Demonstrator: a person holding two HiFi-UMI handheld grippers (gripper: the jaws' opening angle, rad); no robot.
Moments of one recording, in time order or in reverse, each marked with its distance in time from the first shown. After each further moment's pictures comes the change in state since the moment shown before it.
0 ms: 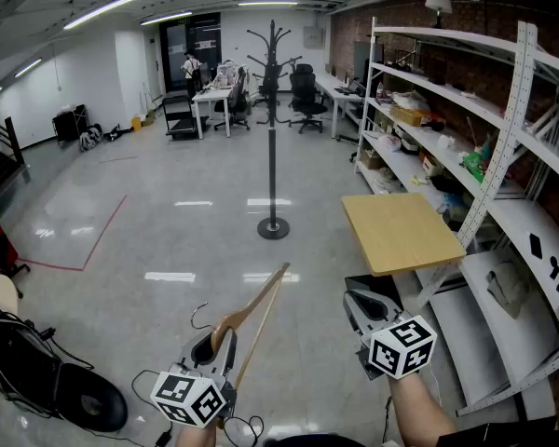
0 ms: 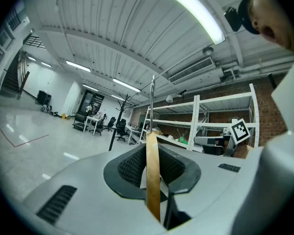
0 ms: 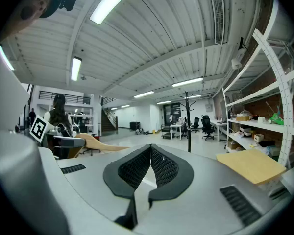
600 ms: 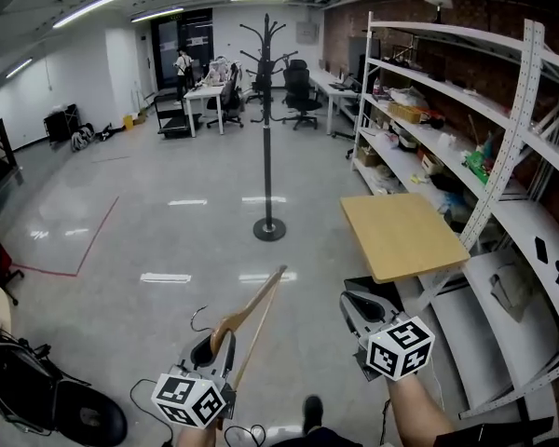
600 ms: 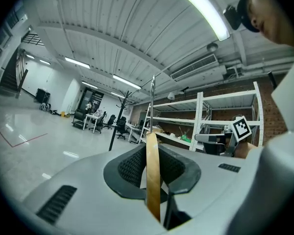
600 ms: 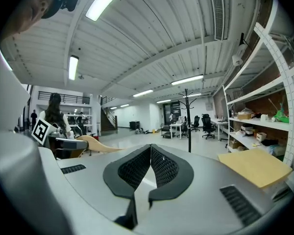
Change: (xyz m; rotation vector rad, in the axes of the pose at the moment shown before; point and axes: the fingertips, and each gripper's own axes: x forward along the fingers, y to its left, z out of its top) left arm 0.050 0.047 -0.003 0.006 0.030 0.000; right arm 0.061 -0.018 -0.004 0.014 0.003 0.008
